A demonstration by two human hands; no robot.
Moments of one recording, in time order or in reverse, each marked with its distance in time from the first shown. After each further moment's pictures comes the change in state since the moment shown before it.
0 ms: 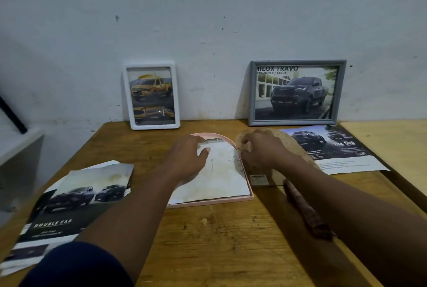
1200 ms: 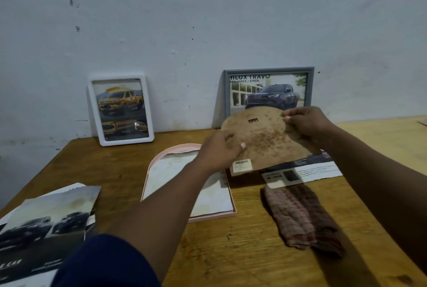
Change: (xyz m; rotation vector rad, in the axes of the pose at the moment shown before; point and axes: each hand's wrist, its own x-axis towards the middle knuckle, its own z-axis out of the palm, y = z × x) left_hand 0.035 0.124 0.031 -0.376 -0.169 0.114; right_hand -0.003 0.128 -0.094 0.929 0.298 0.415
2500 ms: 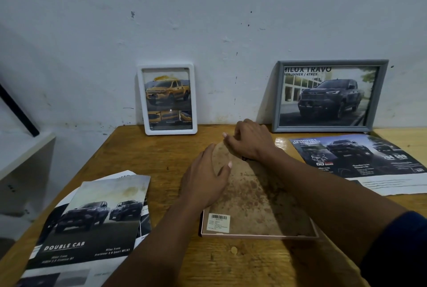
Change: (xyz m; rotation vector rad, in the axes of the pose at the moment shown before) left_hand -0.056 -0.139 -0.053 0.165 0.226 -0.148; right_hand 0.000 -0.008 0.249 -0.861 -0.161 -0.662
